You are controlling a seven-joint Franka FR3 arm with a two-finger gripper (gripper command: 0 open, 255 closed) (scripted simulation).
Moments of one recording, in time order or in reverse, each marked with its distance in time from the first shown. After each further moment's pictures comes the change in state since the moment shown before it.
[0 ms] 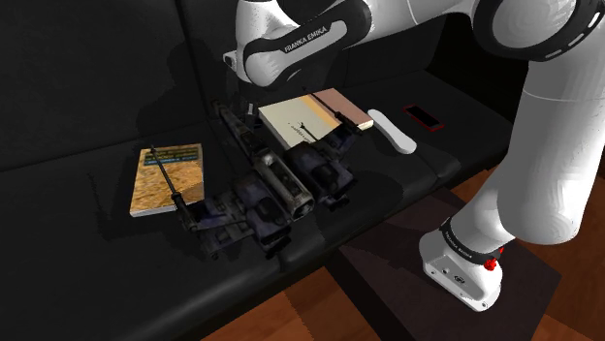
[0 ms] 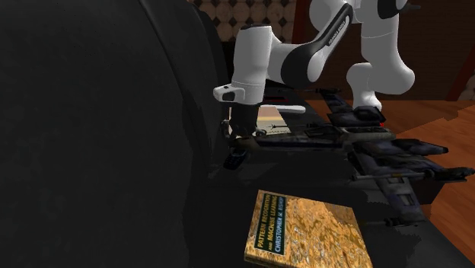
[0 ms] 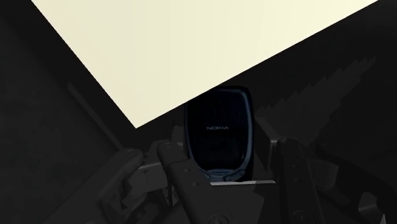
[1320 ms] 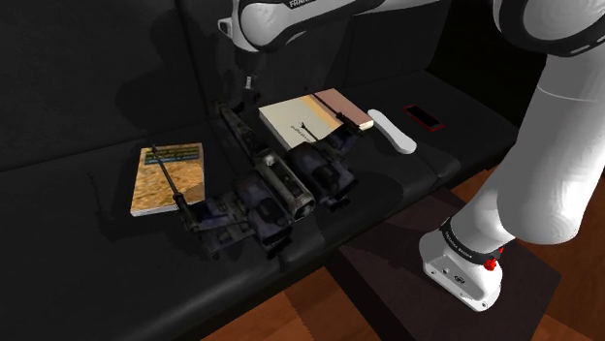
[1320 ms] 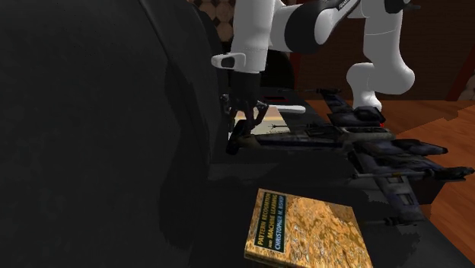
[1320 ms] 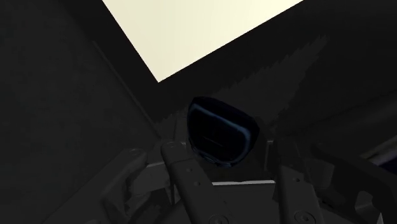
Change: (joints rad) arm -0.003 -0.082 0.008 0.087 0.016 -0.171 -0.009
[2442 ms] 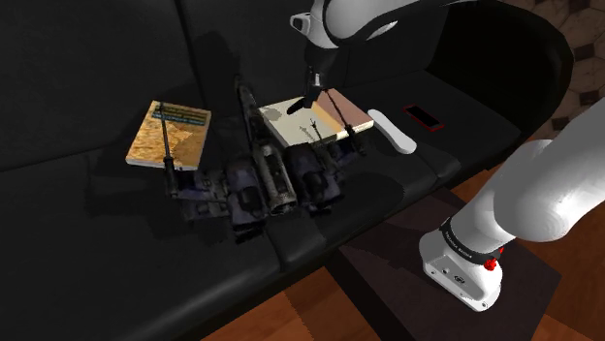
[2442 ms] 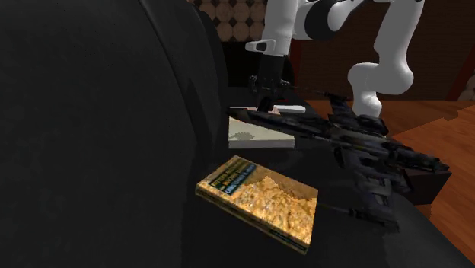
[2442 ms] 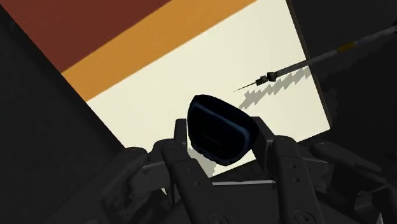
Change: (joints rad) arm -0.113 -0.453 -0.060 -0.530 0.090 0.090 -0.214
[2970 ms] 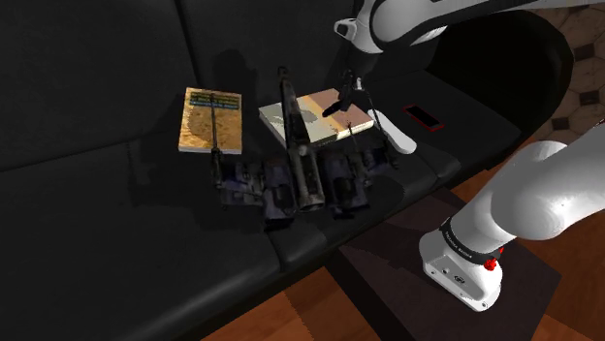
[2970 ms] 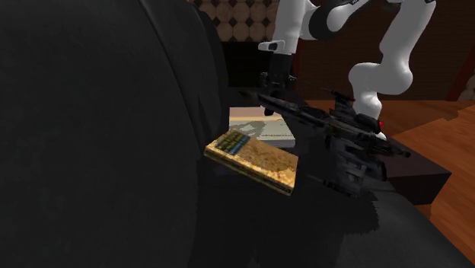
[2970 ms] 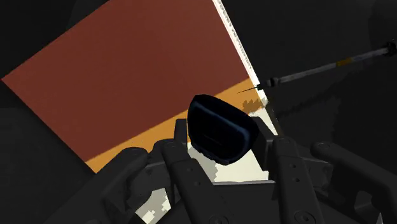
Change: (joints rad) arm -0.062 -0.219 -0.093 -0.233 0.003 0.000 -0.152
